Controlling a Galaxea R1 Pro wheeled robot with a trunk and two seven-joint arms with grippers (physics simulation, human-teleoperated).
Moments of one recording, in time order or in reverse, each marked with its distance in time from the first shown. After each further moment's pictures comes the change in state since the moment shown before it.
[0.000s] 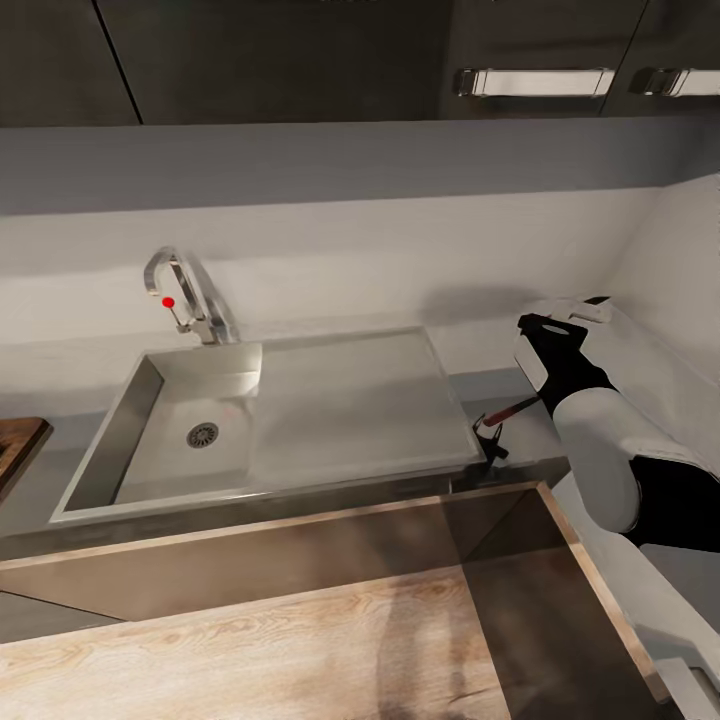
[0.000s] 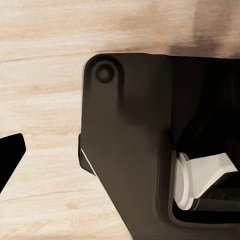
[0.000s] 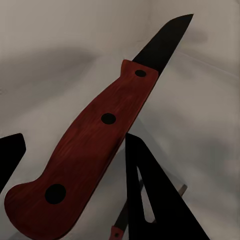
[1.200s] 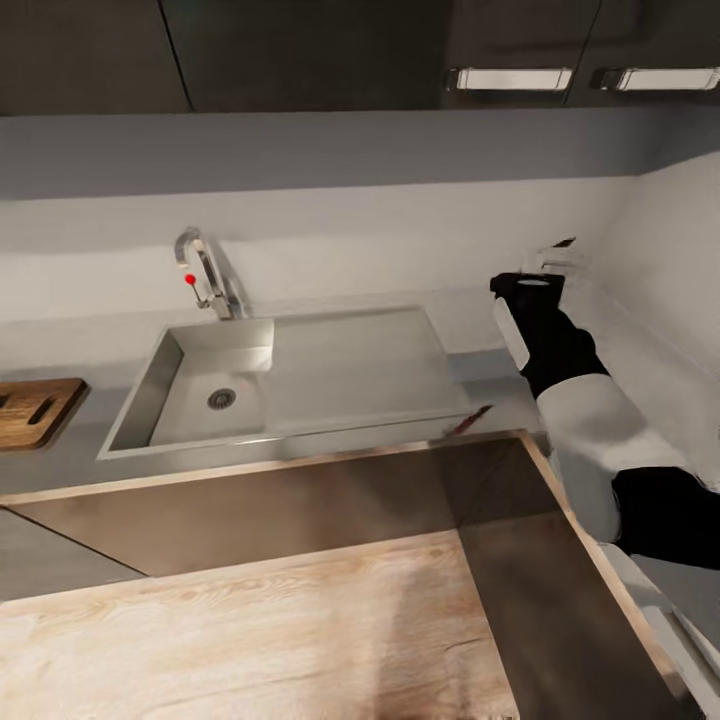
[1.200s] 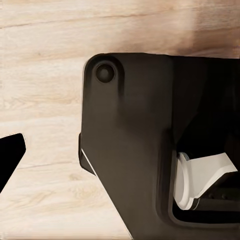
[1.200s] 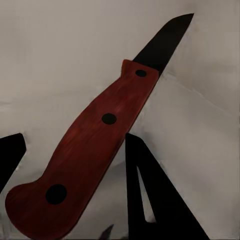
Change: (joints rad) left arm 0.000 0.000 0.000 0.000 0.002 0.001 0.000; right arm 0.001 0.053 0.215 -0.323 -0.005 0.318 0.018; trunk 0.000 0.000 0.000
